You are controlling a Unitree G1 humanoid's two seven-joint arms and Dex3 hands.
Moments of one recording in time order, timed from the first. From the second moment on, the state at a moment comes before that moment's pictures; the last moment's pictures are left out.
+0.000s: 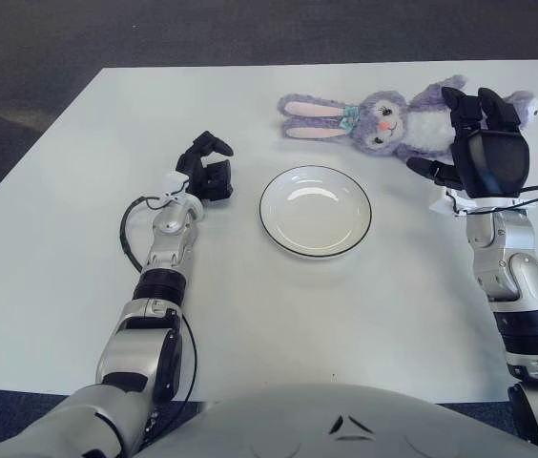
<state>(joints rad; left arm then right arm) -0.41 0.11 0.10 0.67 -0.10 -0.32 -0.15 -0.20 -0.50 0.04 -0.13 -0.97 0.09 -0.19</state>
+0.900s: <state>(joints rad) -0.42 0.11 0.08 0.68 -0.10 -0.33 -0.15 -0.39 -0.59 0.14 0.03 -1.05 0.11 -0.09</state>
